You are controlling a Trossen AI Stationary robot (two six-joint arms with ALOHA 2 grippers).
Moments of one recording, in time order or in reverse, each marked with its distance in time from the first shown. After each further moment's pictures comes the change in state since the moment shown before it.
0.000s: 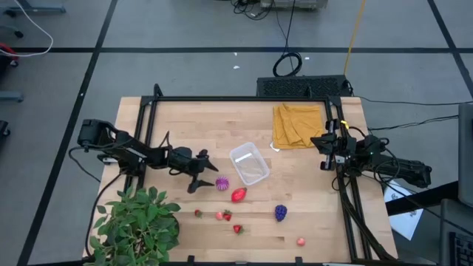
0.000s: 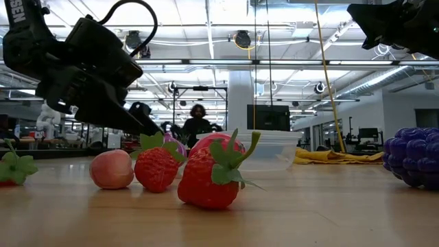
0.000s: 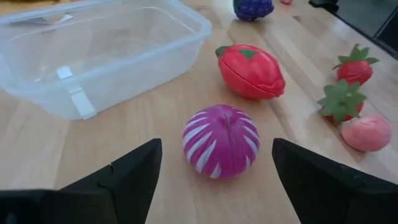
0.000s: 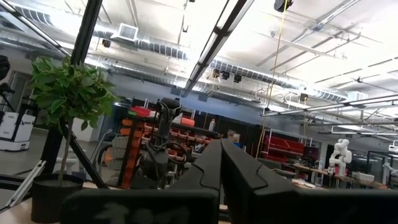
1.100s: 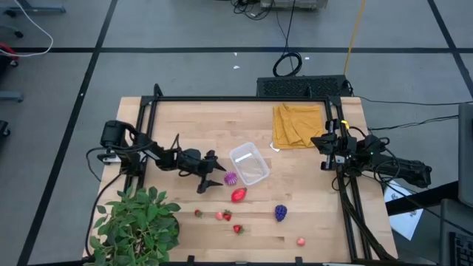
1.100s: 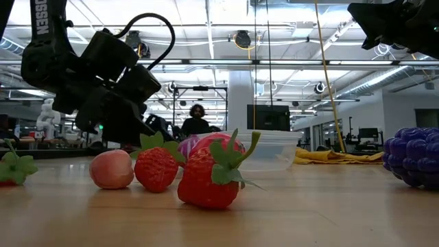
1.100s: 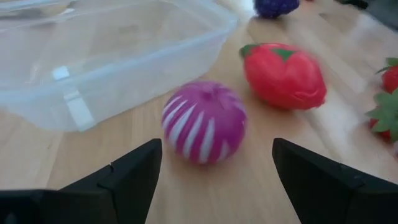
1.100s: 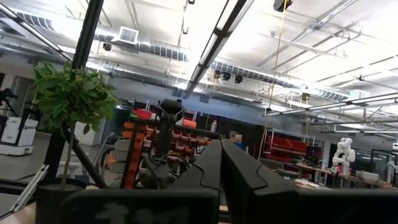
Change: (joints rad) left arm 0.006 0.243 0.089 0.152 -0.035 -0.007; right arm 0.000 0.002 0.000 0.007 -0.002 0.021
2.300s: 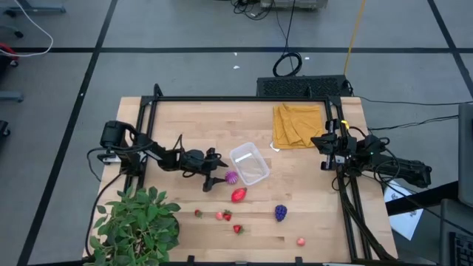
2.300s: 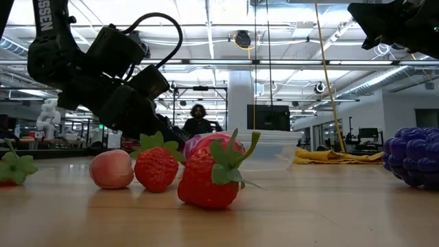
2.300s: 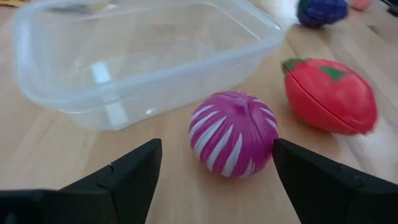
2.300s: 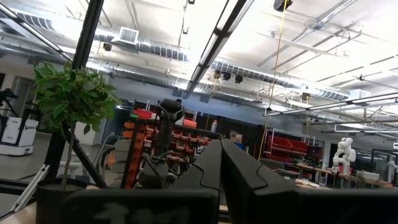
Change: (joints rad) left arm -0.020 0.000 0.052 -0.049 -0.128 -0.089; right arm 0.000 0.000 0.000 0.000 -0.001 0.002
